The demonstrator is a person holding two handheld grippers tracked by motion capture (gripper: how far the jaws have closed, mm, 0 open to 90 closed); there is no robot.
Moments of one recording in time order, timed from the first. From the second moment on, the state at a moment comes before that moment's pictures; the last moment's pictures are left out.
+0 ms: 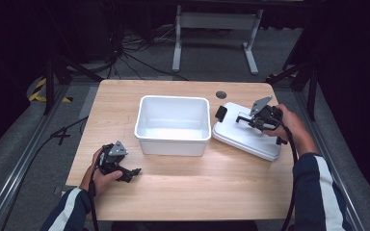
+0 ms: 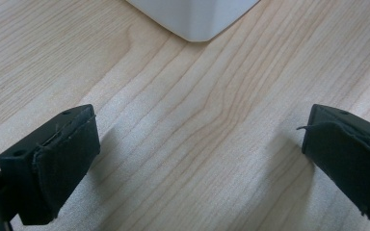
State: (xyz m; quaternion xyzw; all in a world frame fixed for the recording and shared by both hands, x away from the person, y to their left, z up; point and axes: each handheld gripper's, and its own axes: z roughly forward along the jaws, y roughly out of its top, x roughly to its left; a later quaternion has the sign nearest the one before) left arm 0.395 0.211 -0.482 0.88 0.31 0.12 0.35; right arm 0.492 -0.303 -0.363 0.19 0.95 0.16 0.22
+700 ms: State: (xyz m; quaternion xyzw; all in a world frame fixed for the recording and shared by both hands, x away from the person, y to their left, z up) left arm 0.396 0.211 -0.482 0.88 0.31 0.12 0.35; right arm 0.492 -0.313 -0.363 0.23 0.93 0.22 0.21
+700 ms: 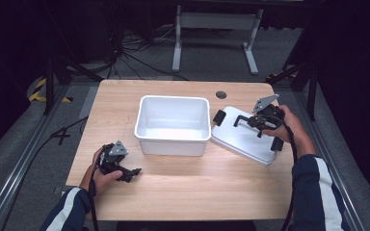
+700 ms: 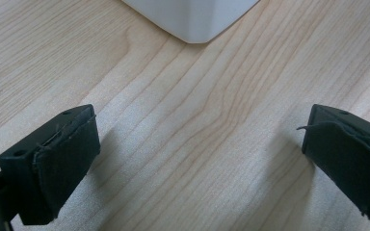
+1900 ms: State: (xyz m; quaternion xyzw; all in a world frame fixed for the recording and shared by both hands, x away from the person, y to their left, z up) left arm 0.396 0.211 -0.482 0.88 0.31 0.12 0.35; right arm 0.396 -0.334 -0.360 0.25 0.89 0.31 0.23
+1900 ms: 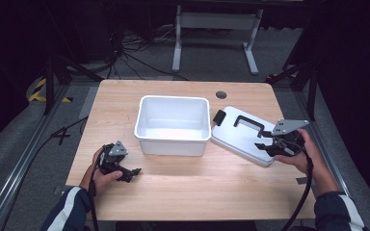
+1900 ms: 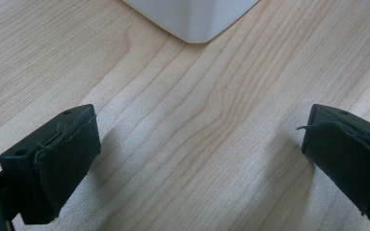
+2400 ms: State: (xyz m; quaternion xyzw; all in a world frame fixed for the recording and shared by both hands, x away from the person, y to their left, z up) left arm 0.396 0.211 -0.482 0.88 0.31 0.12 0.35; right arm 0.360 -0.362 -0.387 0.28 0.87 0.33 0.25
